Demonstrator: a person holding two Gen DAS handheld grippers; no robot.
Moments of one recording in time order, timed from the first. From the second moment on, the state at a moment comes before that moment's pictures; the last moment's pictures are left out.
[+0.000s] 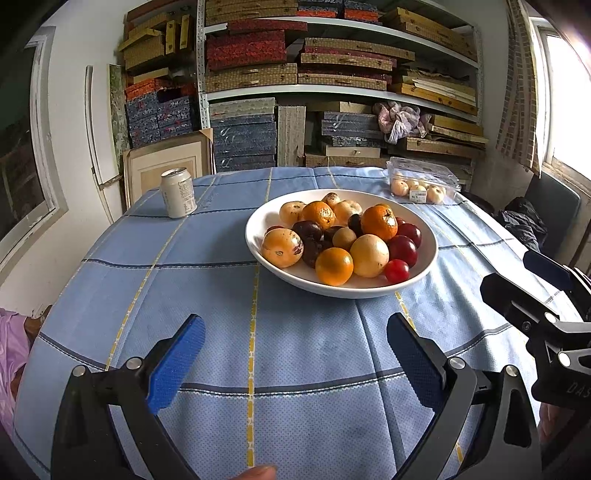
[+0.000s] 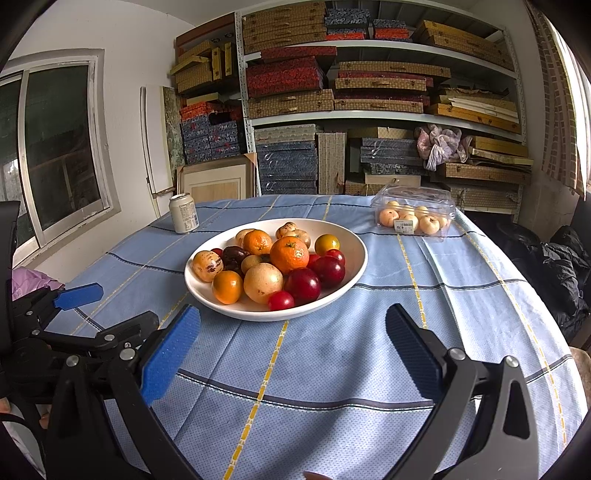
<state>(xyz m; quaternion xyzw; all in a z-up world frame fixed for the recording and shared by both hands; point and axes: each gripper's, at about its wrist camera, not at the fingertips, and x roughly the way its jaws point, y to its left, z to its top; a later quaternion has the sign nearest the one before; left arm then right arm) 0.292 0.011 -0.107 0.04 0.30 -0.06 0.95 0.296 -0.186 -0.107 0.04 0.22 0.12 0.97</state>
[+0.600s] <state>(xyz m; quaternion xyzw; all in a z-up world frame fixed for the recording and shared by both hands) 0.290 0.008 -0.107 0.04 0.30 -0.07 0.95 0.295 -0.186 -0.107 0.04 0.22 0.12 0.97</state>
